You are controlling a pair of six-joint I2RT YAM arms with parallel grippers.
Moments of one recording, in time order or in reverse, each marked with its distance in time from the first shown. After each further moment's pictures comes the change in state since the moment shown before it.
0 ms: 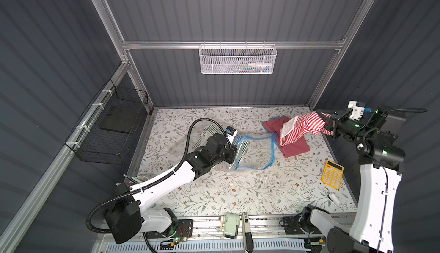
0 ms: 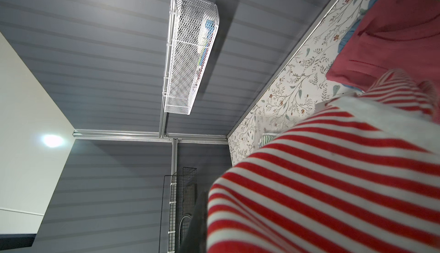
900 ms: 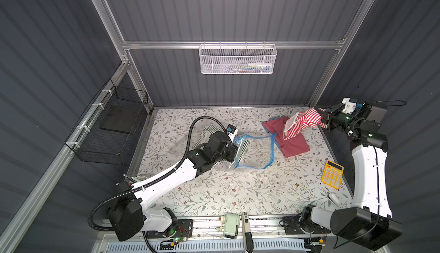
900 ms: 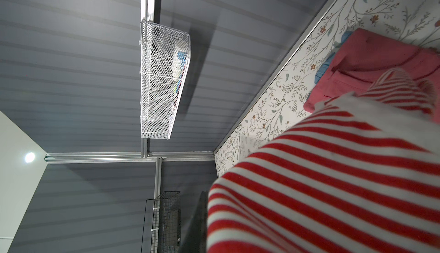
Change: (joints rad) left arm 0.000 0.030 0.058 -0.064 -0.026 0.003; right arm -0.006 0.172 -0.087 0.216 0.039 -0.046
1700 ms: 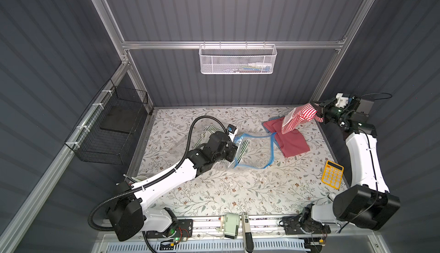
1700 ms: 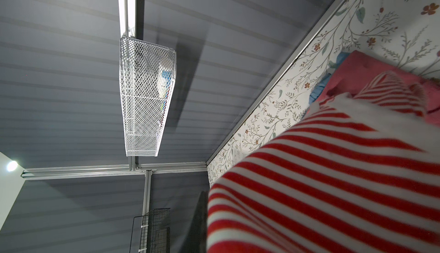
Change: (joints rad) left arm 0.000 0.000 0.002 0.003 -0.034 0.043; right arm 0.059 0.172 0.037 0.132 0.075 -0.006
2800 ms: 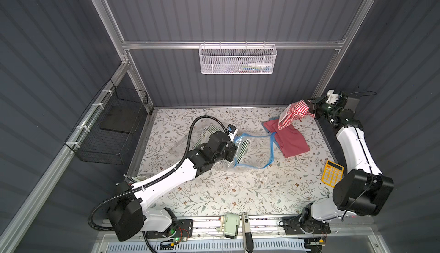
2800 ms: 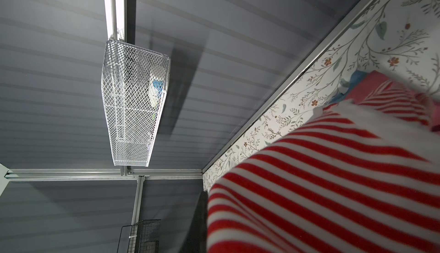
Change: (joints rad) left arm 0.000 0.002 0.000 -0.003 -0.014 0.018; right arm 0.062 0.122 -0.014 0.191 0.049 0.005
